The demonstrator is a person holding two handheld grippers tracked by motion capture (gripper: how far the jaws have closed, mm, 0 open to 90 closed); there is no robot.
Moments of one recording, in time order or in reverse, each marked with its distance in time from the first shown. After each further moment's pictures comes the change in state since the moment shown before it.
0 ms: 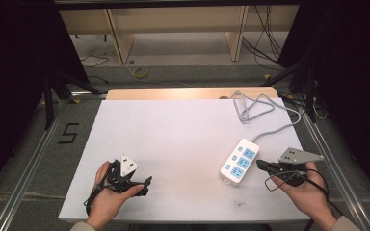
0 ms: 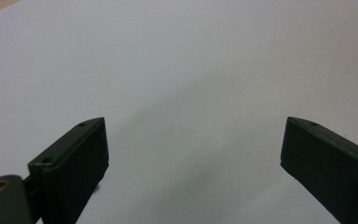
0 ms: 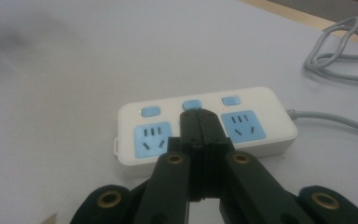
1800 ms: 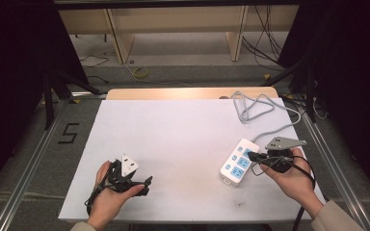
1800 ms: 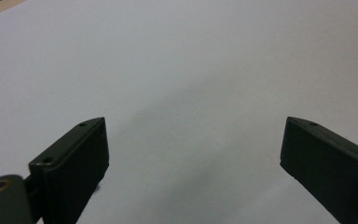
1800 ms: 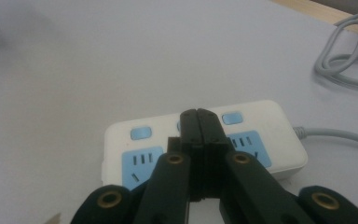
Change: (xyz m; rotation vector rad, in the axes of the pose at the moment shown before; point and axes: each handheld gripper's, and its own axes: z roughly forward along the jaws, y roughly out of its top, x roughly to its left) left arm -0.001 0.001 0.001 -0.001 0.002 0.008; right arm -0.006 0.026 0.031 0.071 0.002 0.011
